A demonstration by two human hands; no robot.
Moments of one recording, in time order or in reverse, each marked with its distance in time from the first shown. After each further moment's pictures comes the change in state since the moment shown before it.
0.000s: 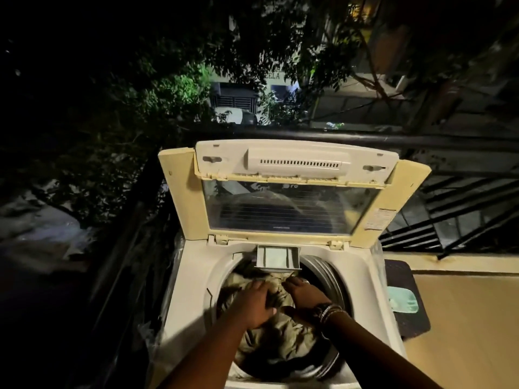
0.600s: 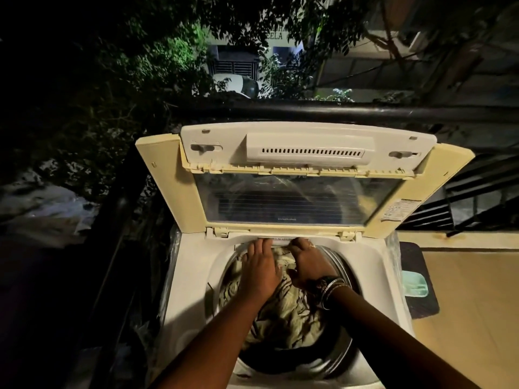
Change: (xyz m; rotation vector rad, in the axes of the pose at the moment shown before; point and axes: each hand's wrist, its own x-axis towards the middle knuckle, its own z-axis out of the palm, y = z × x) left_hand 0.045 0.019 -0.029 -0.035 0.414 -0.096; right_hand 0.049 0.007 -0.031 0.030 0.257 0.038
